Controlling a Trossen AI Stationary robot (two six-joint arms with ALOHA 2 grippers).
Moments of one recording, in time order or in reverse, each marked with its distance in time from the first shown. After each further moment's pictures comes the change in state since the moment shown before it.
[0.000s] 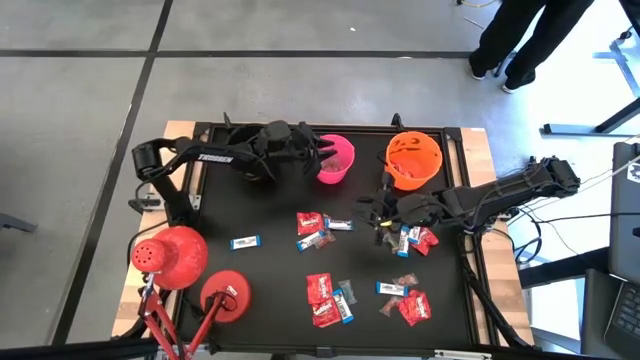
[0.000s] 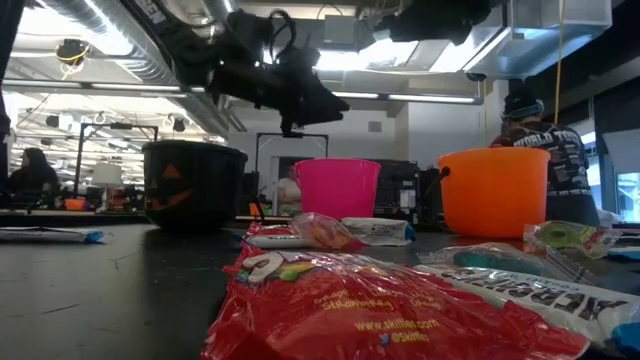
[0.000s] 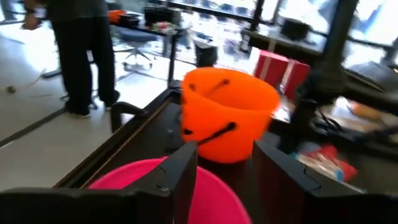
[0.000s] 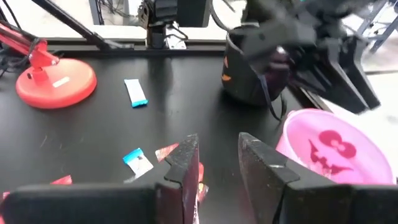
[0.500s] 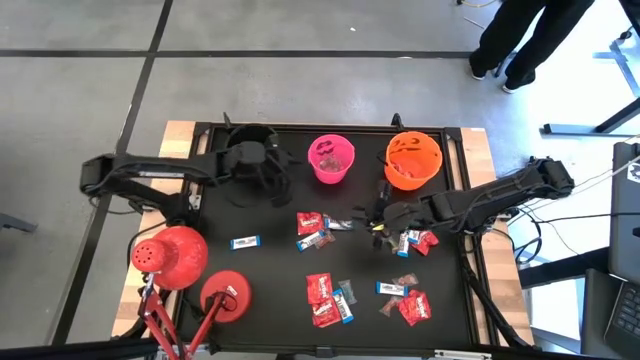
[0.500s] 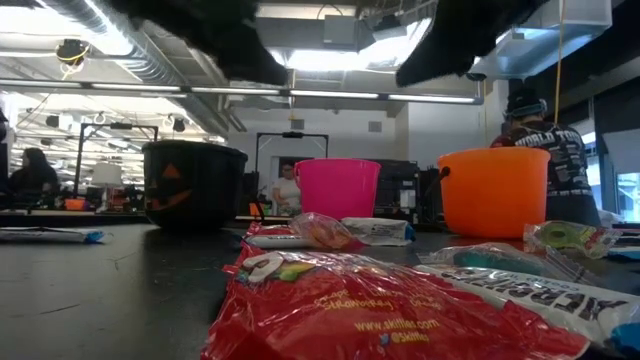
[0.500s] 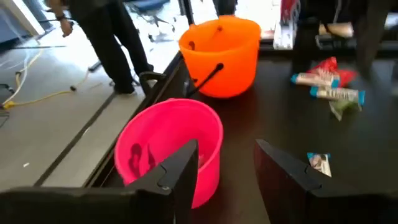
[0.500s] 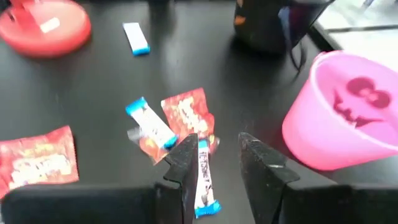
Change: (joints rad) left arm -0.219 -0.485 -0.112 -0.574 -0.358 0.205; right arm 0.000 0.093 0.000 -0.116 -0.053 0.101
